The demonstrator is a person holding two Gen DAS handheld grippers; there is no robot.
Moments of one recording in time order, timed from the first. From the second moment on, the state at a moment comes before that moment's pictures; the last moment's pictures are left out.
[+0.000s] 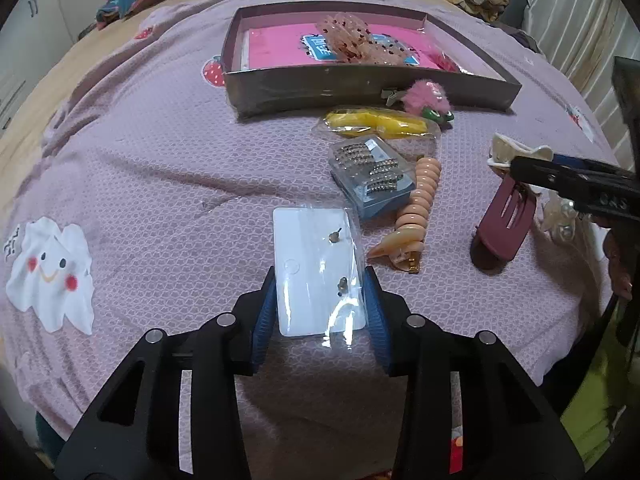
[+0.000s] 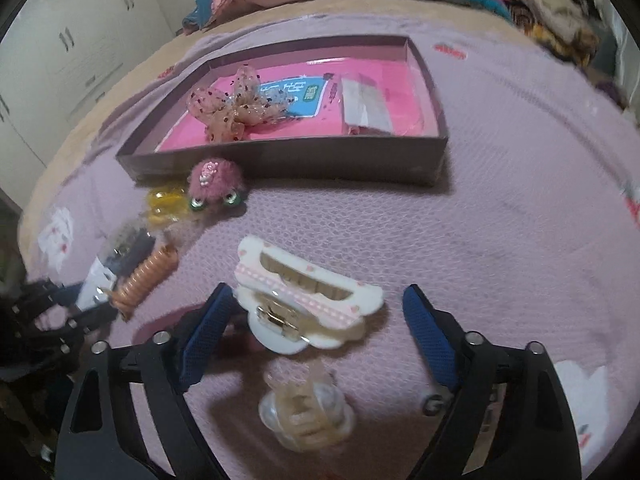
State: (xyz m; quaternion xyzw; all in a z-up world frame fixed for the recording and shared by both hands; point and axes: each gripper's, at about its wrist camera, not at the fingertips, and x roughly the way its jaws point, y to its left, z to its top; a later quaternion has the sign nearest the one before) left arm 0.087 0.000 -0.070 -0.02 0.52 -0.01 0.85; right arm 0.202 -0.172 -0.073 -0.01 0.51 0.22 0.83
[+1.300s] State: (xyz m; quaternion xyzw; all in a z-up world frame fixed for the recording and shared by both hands) left arm 0.172 0.014 0.031 -0.05 0.43 -0.02 0.90; right arm 0.198 -0.240 0.032 0.01 0.40 0.15 0.91
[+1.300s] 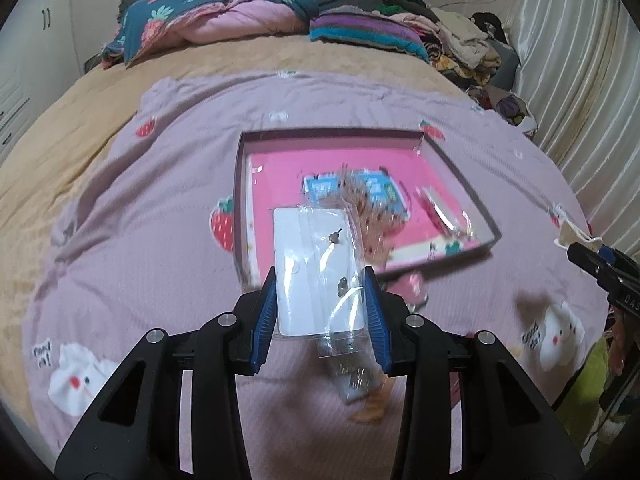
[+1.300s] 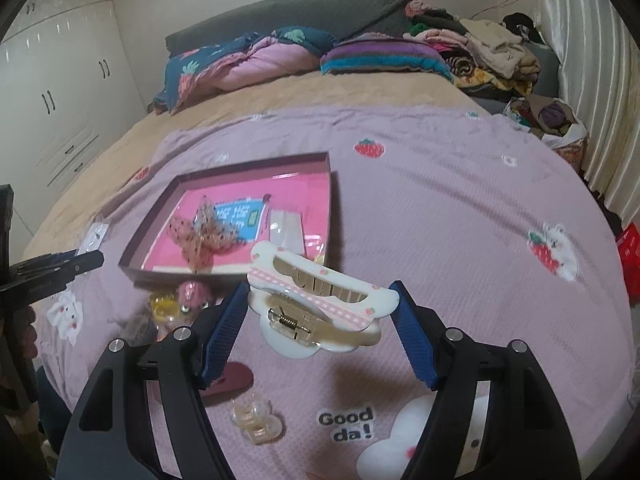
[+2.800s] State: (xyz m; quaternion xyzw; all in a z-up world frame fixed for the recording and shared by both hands) left arm 0.308 0.038 -0.028 -0.04 0.48 0.01 0.88; right arm 0.304 -0.113 -0.033 -0.06 0.46 0.23 0.86
